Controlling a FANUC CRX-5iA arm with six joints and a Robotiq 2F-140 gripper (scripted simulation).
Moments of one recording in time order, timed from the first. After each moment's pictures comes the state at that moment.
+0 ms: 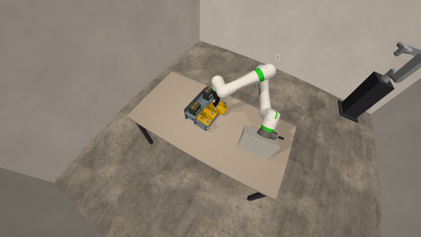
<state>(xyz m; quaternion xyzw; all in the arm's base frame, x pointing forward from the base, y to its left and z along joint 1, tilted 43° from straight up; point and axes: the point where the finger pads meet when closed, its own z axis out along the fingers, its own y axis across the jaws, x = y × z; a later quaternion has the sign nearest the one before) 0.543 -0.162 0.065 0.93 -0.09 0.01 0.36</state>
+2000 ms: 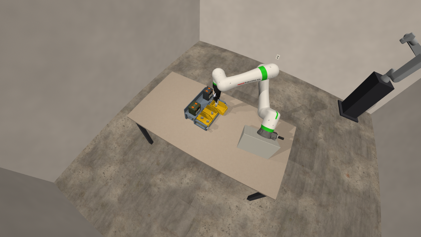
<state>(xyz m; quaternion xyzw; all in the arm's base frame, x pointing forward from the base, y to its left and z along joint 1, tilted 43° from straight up) 0.543 -0.107 0.126 0.93 -0.09 0.01 0.36</state>
